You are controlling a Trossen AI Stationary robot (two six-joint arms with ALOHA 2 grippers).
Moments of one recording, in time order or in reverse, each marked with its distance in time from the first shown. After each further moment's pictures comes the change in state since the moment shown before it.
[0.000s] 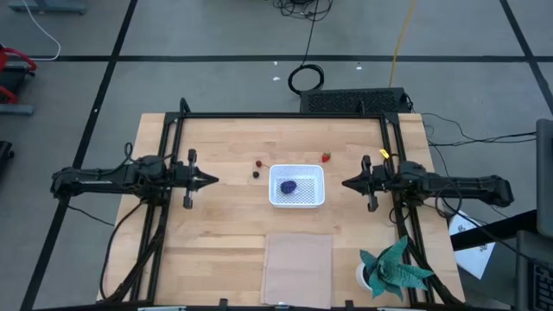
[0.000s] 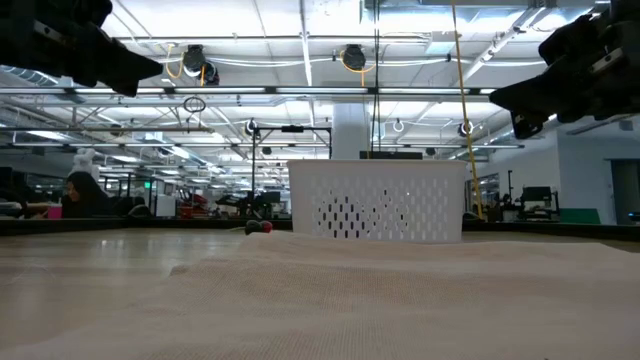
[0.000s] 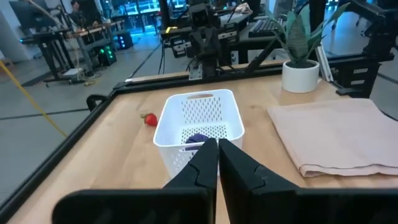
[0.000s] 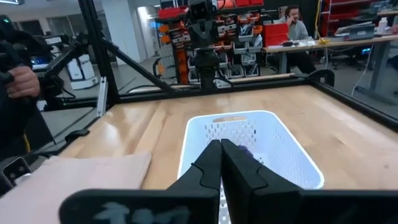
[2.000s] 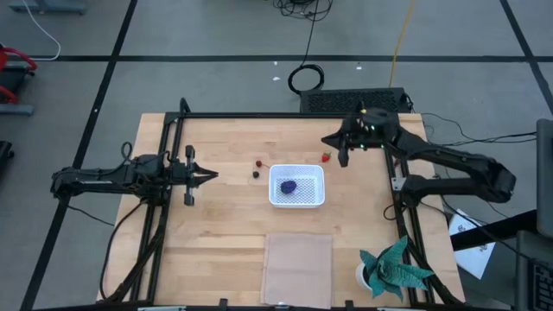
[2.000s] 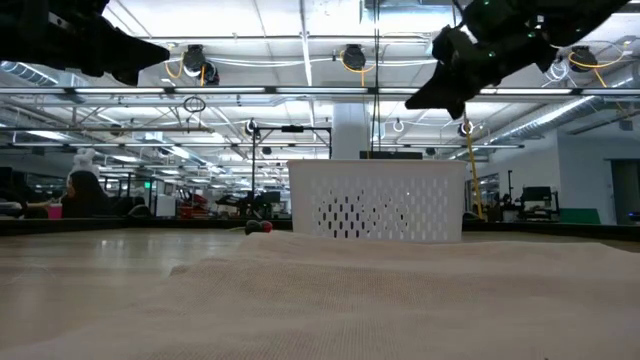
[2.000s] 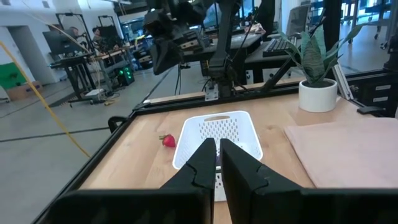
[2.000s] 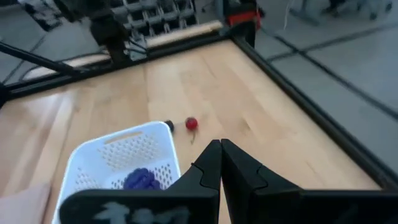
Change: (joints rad) left arm 0.000 0.000 0.000 0.093 -0.053 0.037; right arm -0.486 0.826 0.635 -0.200 -0.248 -0.080
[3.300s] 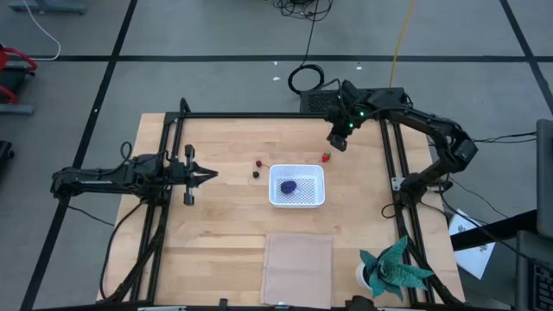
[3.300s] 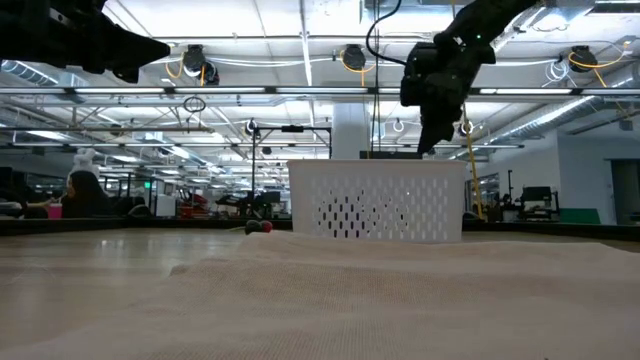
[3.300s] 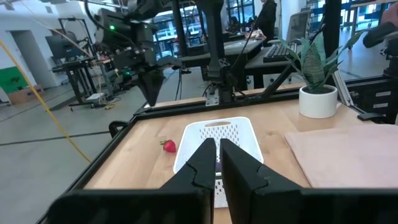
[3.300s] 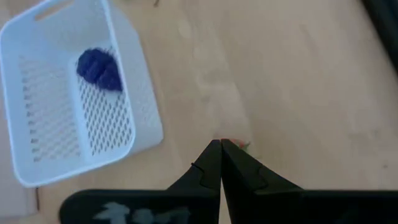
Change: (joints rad) left arm 0.000 0.000 0.000 0.023 0.000 -0.003; right arm -0.166 0.493 0.562 -0.846 -0.033 -0.335
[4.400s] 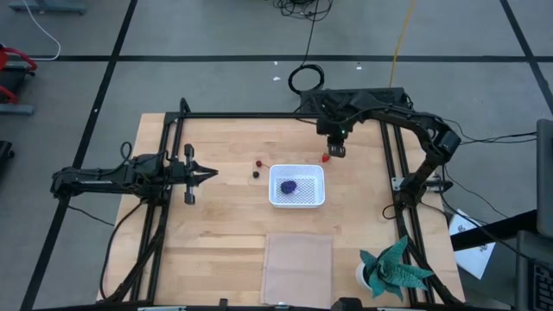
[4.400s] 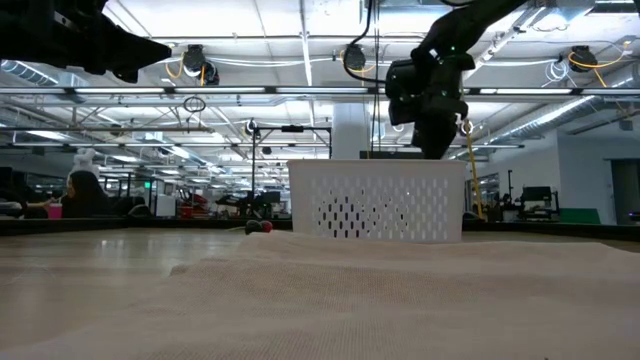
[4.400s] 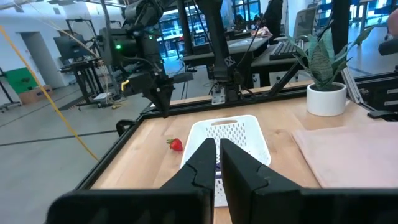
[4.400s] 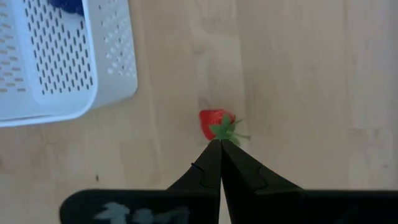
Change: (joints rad) left arm 0.000 0.000 0.000 -0.002 -0.026 0.016; right arm 0.084 0.155 0.086 -0.141 0.162 -0.203
